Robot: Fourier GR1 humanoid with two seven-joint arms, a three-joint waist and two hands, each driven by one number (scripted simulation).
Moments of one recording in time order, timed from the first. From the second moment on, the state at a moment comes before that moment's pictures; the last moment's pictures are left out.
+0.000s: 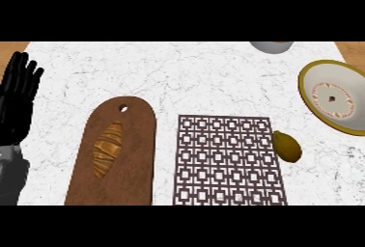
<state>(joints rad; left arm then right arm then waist) -0.25 0.38 0.15 -1.49 0.23 0.07 -0.03 -0.67 -1.35 -0.10 -0.26 0.26 0.37 -0.90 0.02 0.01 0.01</state>
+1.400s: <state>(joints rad) -0.27 0.35 0.15 -1.45 0.20 0.06 -0.05 -0.86 -0.89 0.07 -0.24 0.46 0.22 -0.63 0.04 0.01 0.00</state>
